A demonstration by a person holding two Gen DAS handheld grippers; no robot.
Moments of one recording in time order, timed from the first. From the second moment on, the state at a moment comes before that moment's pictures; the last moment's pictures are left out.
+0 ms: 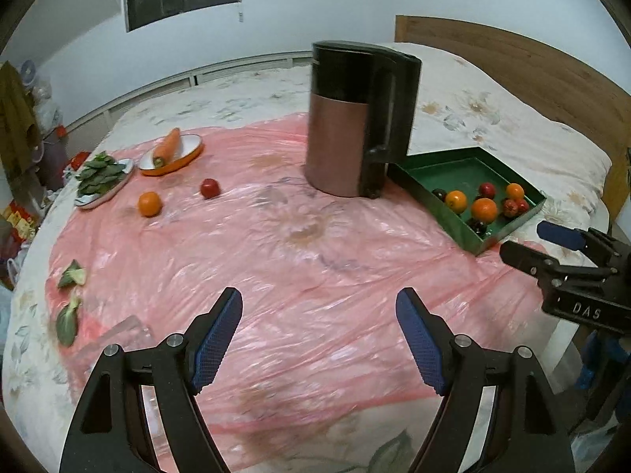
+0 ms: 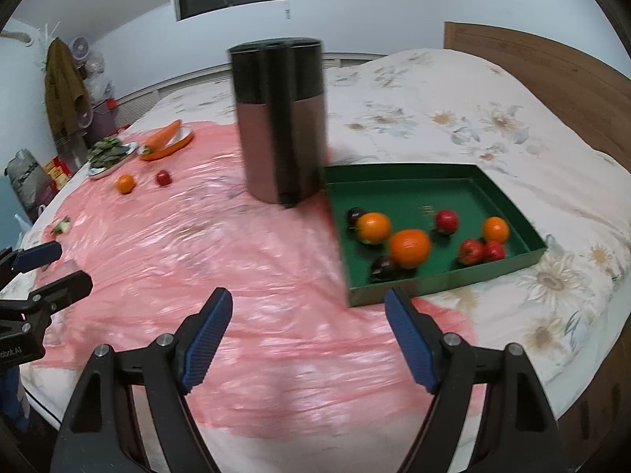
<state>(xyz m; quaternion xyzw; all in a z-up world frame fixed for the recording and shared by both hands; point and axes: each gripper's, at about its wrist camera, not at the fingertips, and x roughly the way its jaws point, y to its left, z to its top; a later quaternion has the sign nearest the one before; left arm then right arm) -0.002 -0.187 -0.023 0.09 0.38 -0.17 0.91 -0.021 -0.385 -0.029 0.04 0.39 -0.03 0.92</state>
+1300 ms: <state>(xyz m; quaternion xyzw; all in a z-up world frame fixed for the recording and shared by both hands) 0.032 -0.034 -0.023 0.02 0.37 -0.09 0.92 0.040 -0.231 -0.034 -0.01 0.39 0.08 0.92</state>
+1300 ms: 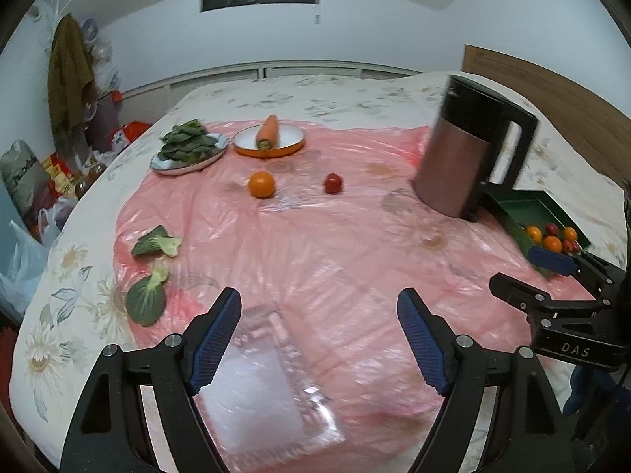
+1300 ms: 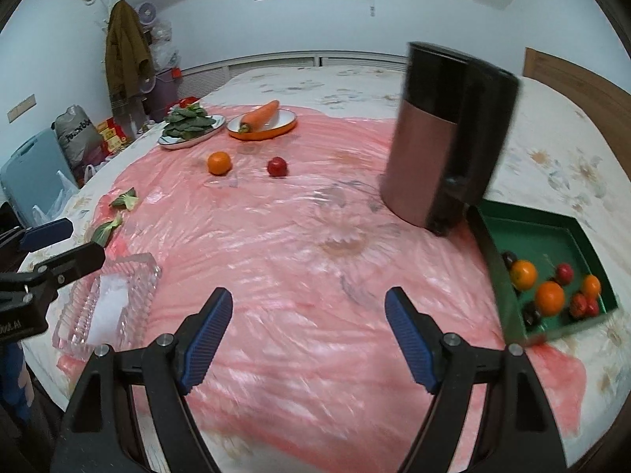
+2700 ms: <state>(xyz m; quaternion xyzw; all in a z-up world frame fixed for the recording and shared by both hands) 0.314 -0.015 -0.108 0.09 0.44 -0.08 0.89 0.313 -0.152 -0.122 -0.03 0.42 0.19 0.89</state>
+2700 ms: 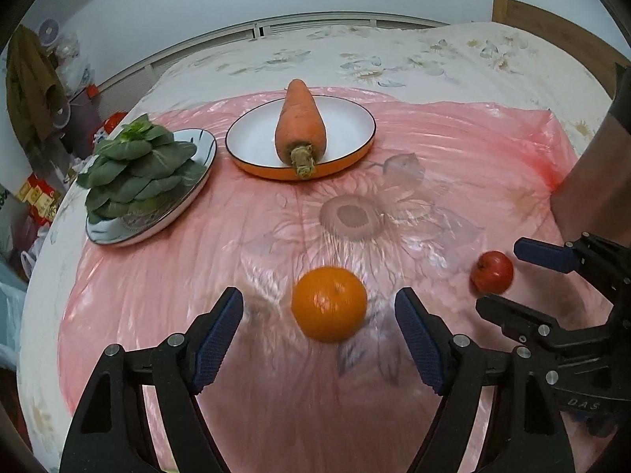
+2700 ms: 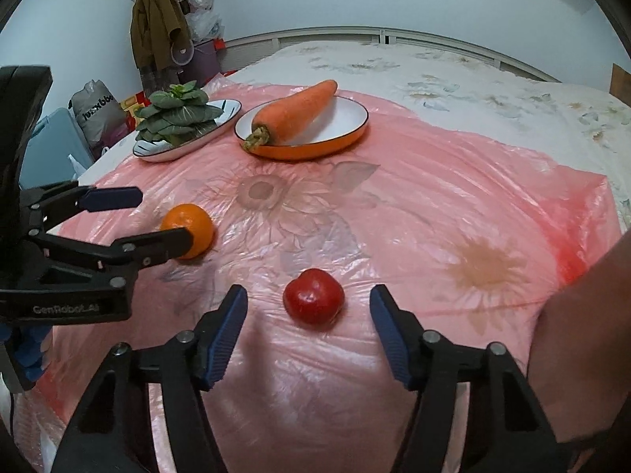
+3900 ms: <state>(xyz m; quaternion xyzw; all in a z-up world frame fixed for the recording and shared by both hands) 0.290 0.030 -0.114 0.02 0.45 -0.10 0.89 0.307 -0.152 -0.126 -0.02 0.43 0.20 0.88</state>
